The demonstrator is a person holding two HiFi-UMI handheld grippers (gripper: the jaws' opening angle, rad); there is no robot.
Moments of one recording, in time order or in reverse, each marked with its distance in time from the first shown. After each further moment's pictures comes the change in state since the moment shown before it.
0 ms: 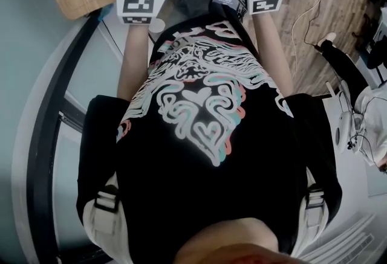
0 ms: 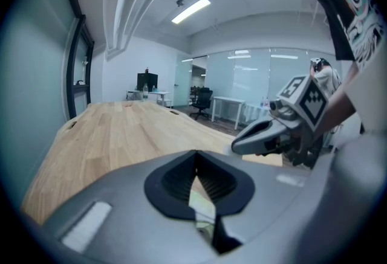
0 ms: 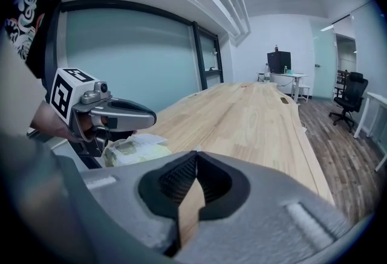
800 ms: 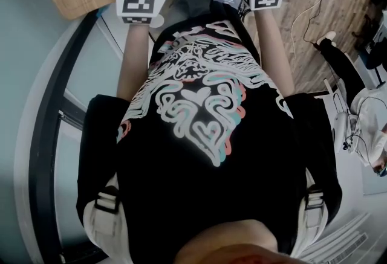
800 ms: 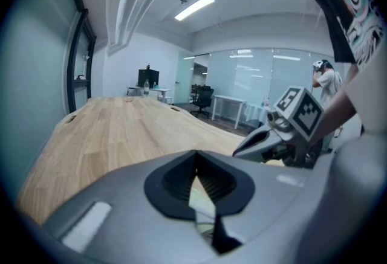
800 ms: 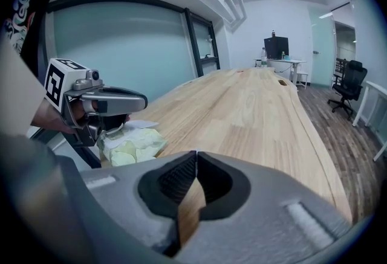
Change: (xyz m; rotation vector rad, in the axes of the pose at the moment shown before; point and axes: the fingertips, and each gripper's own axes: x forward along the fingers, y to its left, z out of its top) left arm 0.013 0.006 -0.010 -0.031 0.019 -0.007; right arm 0.021 -0.018 -0.039 0.061 0.106 0.003
